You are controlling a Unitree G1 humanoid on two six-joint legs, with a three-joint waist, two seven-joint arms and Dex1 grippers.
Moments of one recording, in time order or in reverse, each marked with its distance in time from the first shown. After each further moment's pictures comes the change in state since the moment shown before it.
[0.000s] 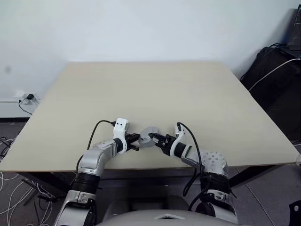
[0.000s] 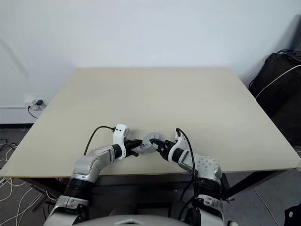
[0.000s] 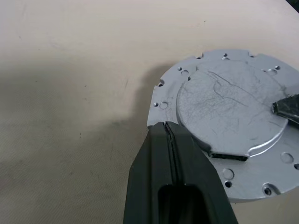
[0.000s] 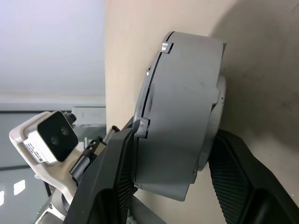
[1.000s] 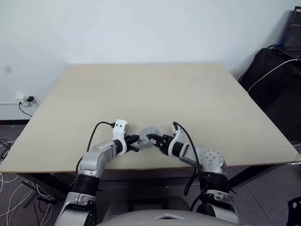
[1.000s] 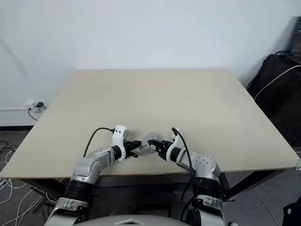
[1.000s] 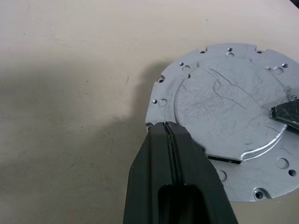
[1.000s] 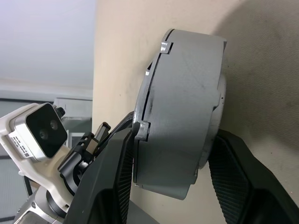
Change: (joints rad) left arm 0.020 -0.004 0.001 -0.006 0.000 -0.008 0.014; right arm 0.004 -0.020 0.075 -0.023 -0.012 -0.028 -0.036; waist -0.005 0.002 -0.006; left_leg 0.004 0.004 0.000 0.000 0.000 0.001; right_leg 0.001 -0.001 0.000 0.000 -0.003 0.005
